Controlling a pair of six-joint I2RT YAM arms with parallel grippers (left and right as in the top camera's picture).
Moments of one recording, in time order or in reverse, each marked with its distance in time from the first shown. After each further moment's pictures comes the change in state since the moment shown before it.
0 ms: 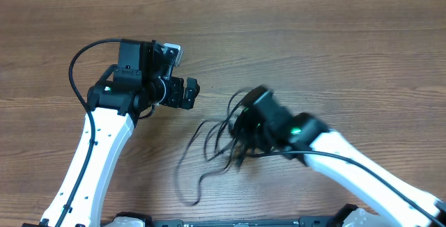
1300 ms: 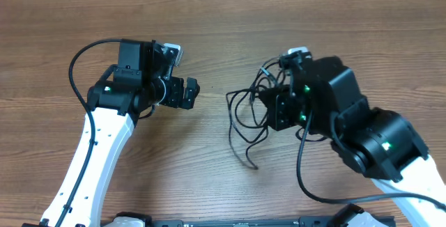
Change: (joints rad) left arm 0.000 0.000 0.000 0.000 0.001 0.000; right arm -0.124 -0.195 0.414 -0.329 0.087 -0.822
